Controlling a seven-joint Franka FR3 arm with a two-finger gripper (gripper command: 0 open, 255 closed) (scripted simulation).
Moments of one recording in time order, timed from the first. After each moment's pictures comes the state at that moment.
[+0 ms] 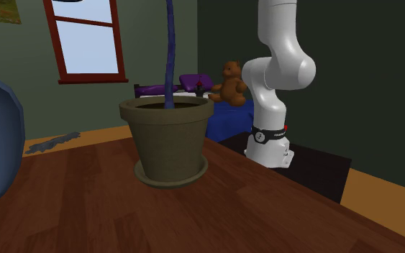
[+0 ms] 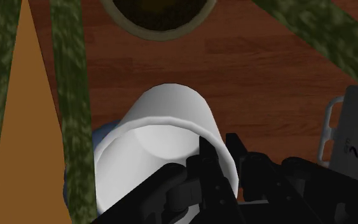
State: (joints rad) arm -0.15 0.13 0.23 -1.32 -0.11 1.49 0.26
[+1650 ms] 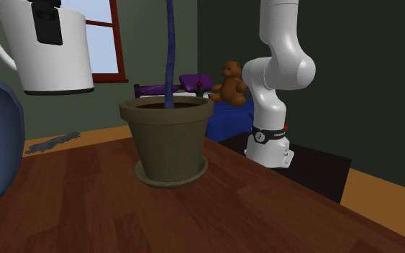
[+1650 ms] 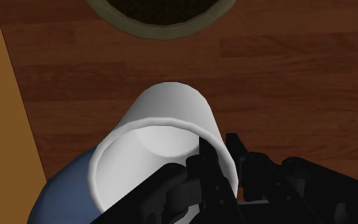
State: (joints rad) arm -0.18 0.08 0.21 -1.71 -0.10 1.83 0.24
